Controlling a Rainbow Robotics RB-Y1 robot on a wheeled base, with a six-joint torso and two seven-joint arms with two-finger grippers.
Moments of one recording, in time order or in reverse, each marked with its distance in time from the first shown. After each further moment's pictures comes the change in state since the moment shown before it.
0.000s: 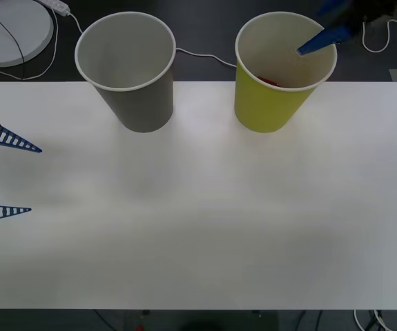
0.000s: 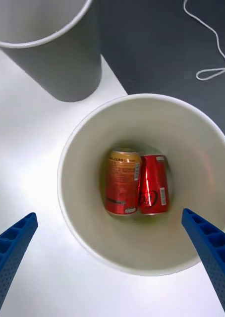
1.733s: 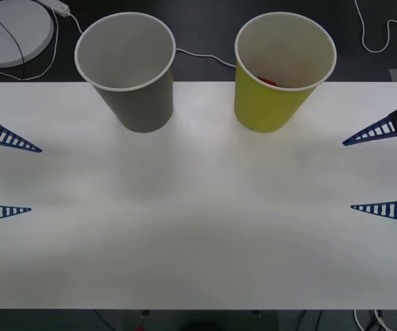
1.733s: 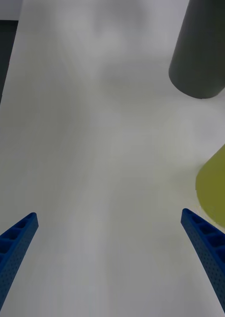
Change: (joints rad) right arm 1.151 -0.077 -0.578 -0.679 -0.348 0.133 0.727; left arm 0.000 0.000 0.000 0.000 0.000 0.000 0.000
